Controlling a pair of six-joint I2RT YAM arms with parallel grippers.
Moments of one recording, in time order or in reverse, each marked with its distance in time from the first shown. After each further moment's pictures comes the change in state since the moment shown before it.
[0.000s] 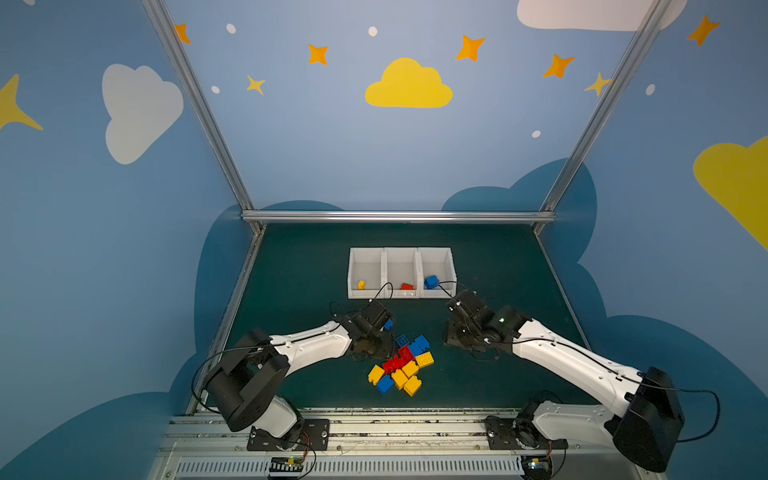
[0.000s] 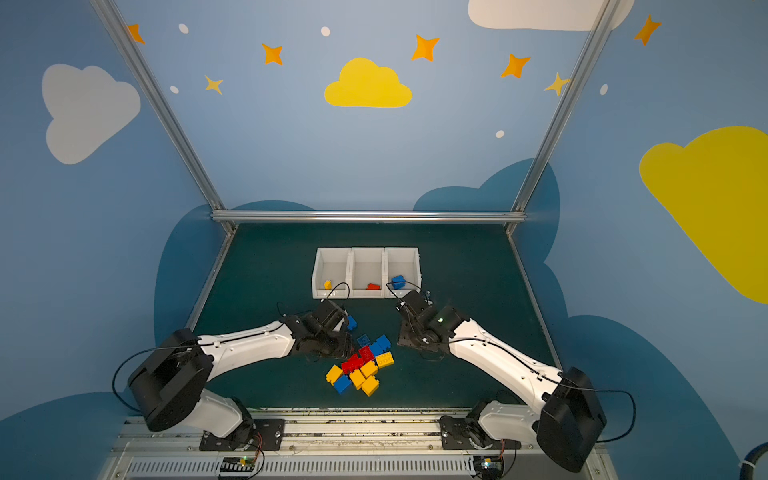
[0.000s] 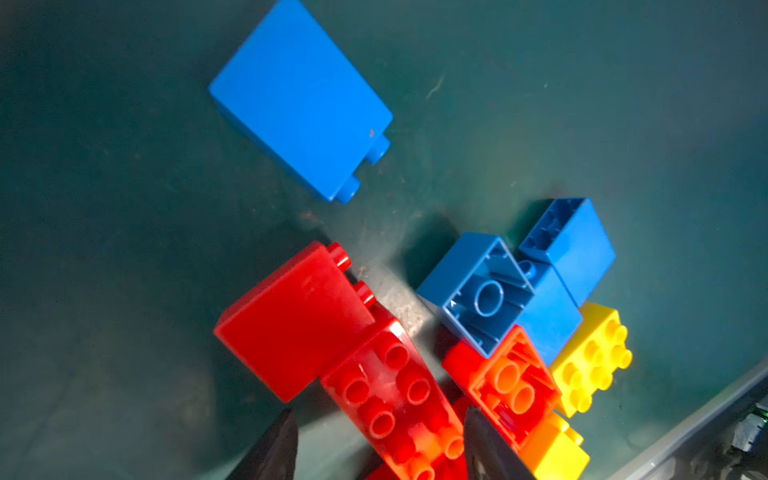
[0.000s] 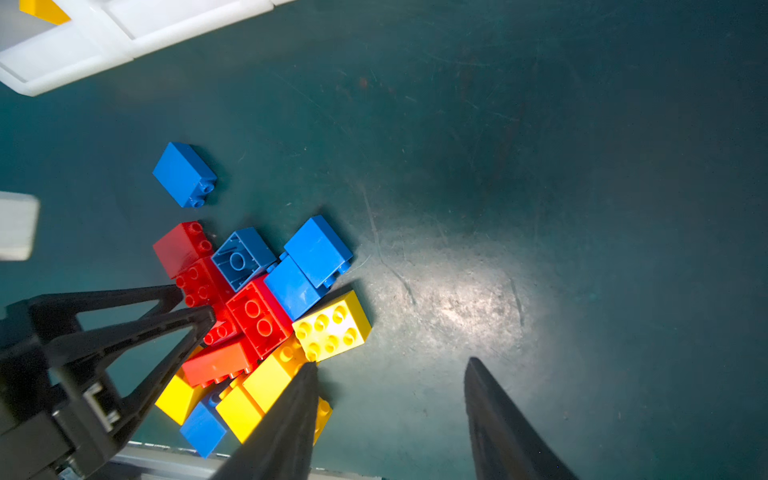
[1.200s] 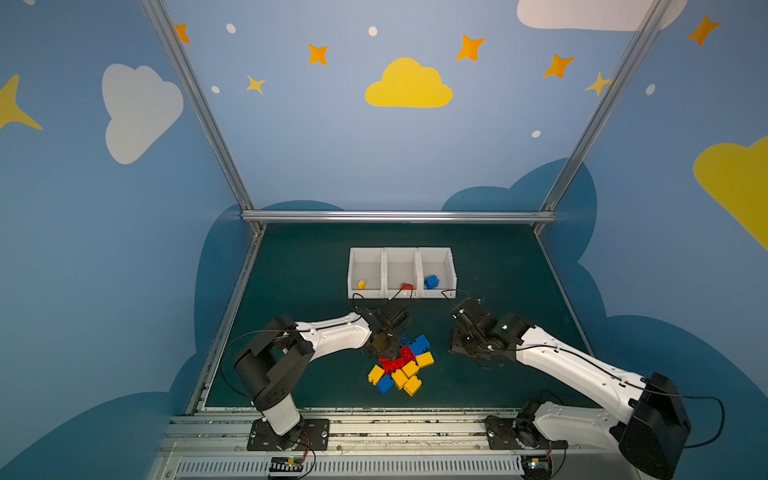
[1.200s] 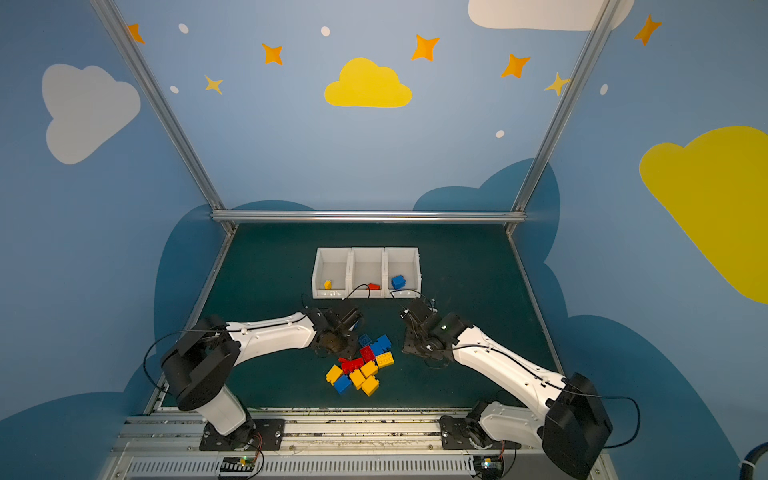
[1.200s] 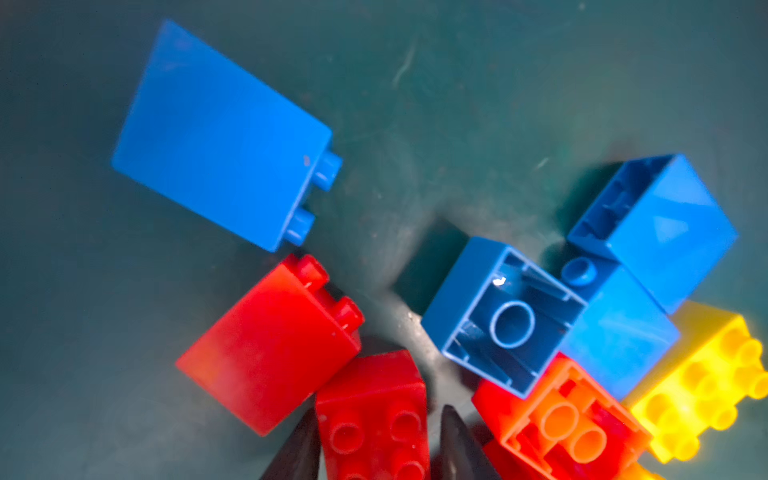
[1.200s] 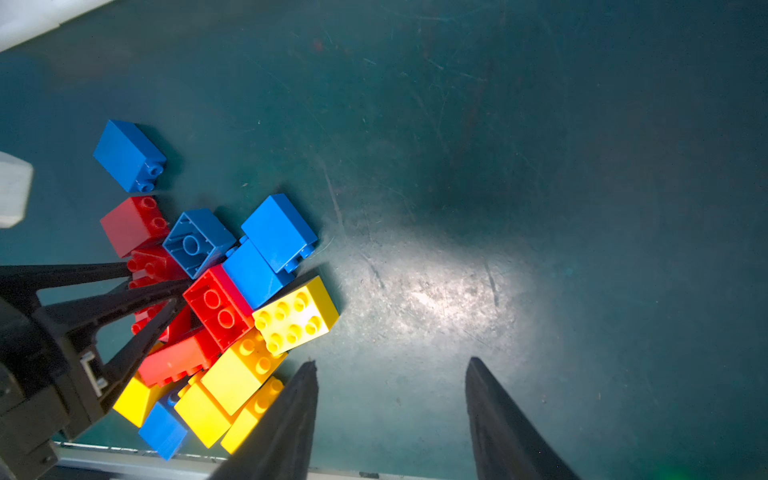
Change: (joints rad) left arm -0.069 0.151 0.164 -0.157 -0.137 0.166; right arm -0.006 -0.040 -0.076 -0.005 0.000 0.019
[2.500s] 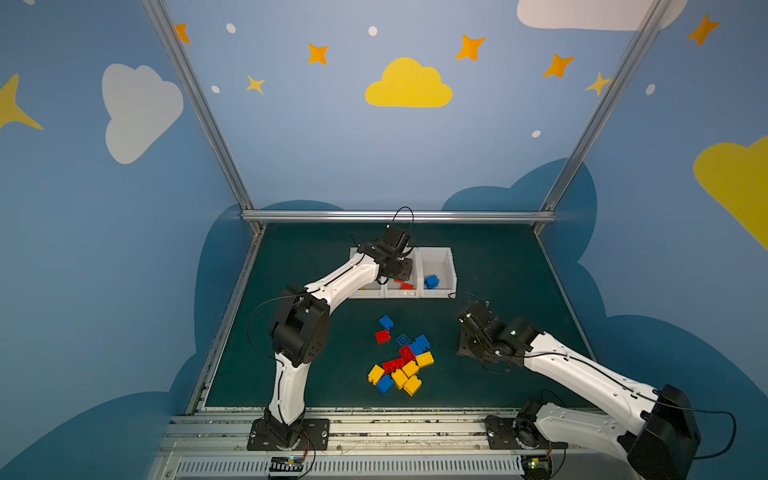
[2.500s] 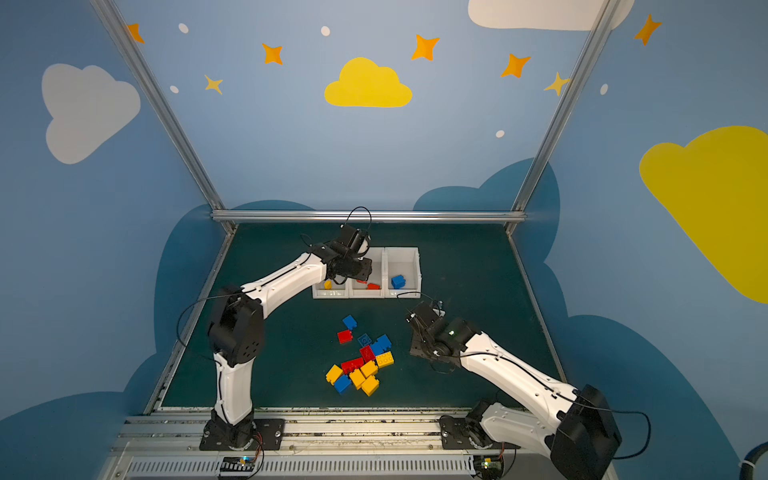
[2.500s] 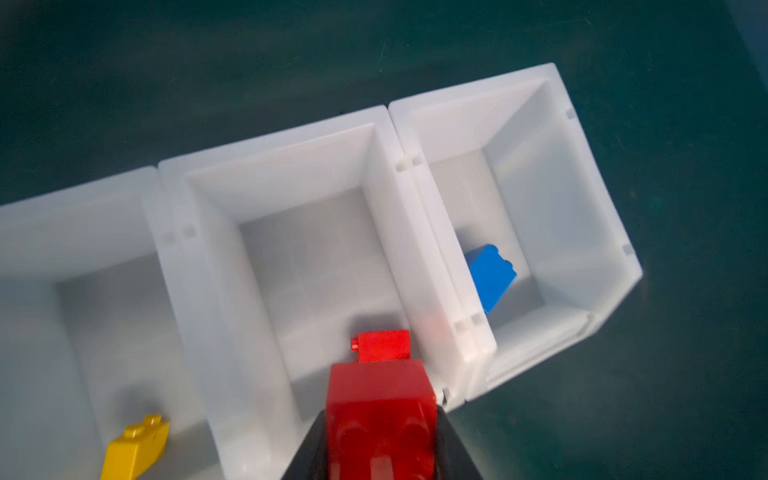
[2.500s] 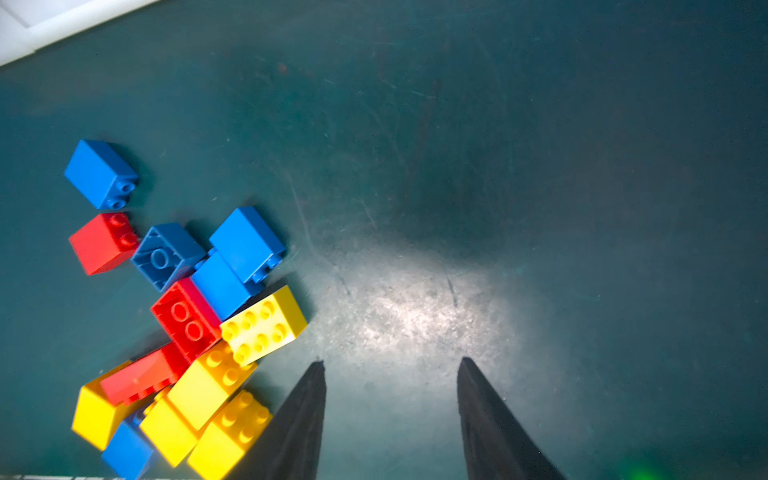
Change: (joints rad) left arm 0.260 0.397 0.834 -0.085 -0.014 0.214; right arm -0.013 -0.074 -0.053 -0.023 0.078 0.000
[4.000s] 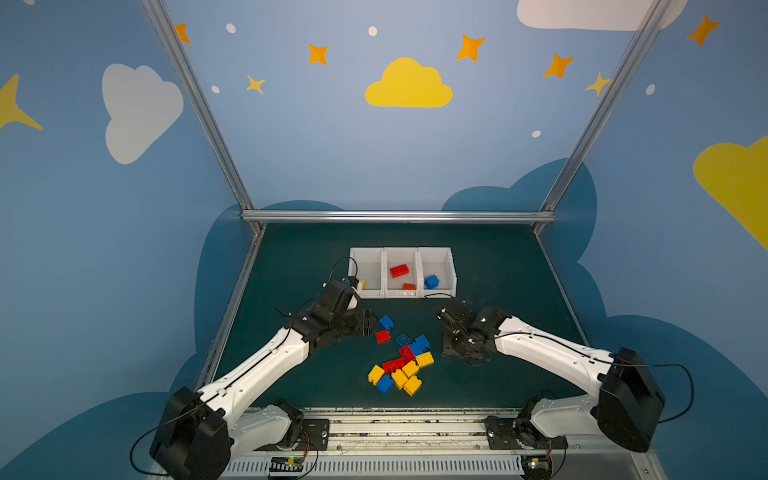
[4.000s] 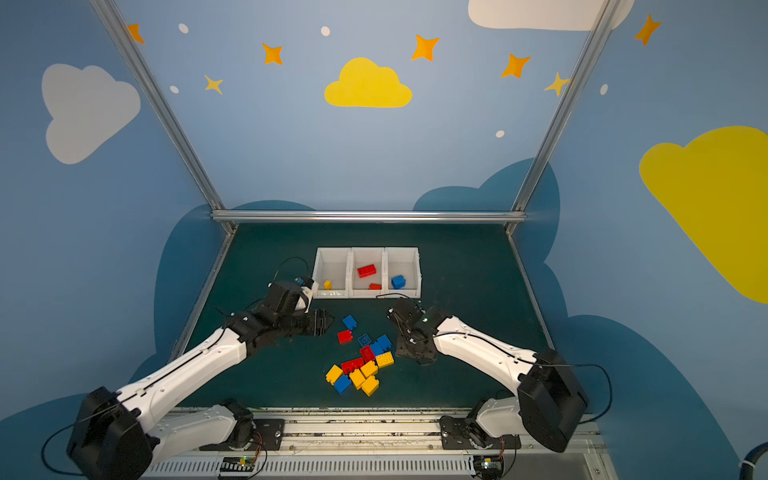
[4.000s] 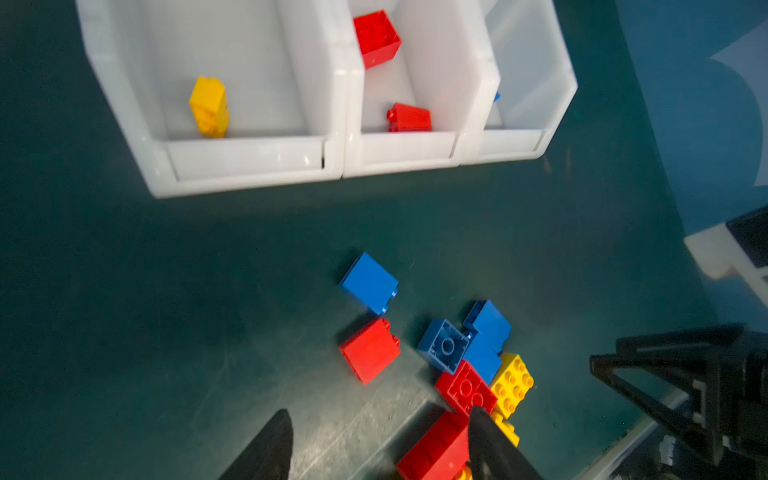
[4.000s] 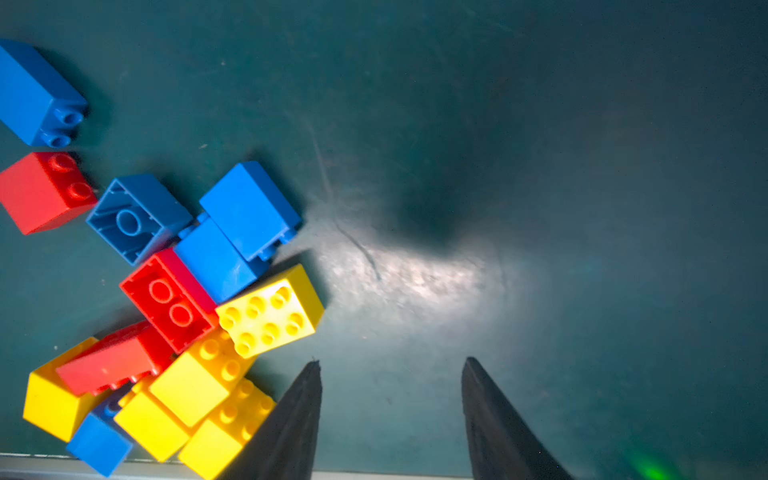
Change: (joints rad) left arm 0.037 -0.980 -1.051 0.178 0.146 -0.189; right arm 0.070 0.296 0.158 -0.016 -0.100 -0.047
